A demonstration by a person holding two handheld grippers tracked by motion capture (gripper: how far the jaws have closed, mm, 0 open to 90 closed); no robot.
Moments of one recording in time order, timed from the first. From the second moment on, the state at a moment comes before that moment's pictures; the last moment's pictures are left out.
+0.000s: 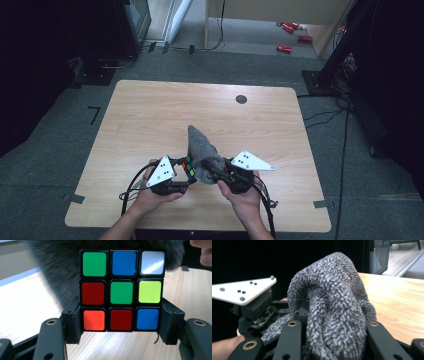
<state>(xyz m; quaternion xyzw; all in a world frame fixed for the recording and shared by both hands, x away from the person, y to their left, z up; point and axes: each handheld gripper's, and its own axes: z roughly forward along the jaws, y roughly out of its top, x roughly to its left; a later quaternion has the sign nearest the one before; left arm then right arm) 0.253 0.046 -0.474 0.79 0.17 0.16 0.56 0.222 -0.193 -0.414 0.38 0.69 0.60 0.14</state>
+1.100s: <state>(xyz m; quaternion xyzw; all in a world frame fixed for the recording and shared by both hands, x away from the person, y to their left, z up) 0.258 0.048 -0.477 0.80 0.18 0.14 0.56 0.224 -0.196 -0.417 0.39 0.69 0.60 0.12</state>
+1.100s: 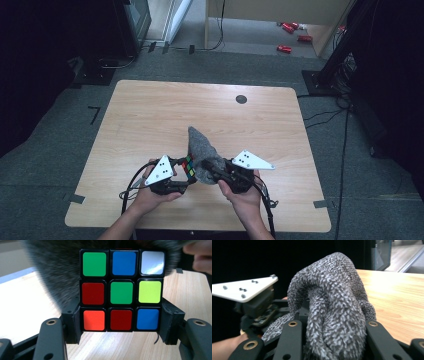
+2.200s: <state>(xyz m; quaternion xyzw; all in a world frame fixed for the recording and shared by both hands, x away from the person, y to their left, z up) 0.260 0.052 -0.477 0.80 0.19 0.13 0.56 0.223 -0.199 -0.417 0.38 0.69 0.59 0.16</state>
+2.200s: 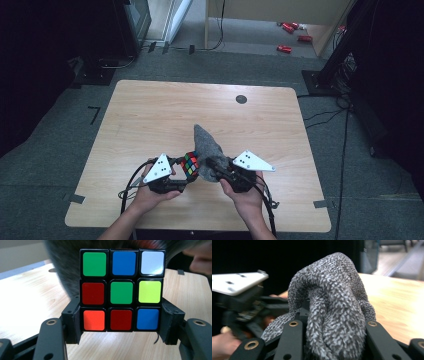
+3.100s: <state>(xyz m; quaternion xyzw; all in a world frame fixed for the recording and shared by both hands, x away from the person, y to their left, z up) 0.262 0.056 -0.475 0.79 0.19 0.13 0.57 0.234 -0.213 -0.429 0.41 0.69 0.57 0.17</state>
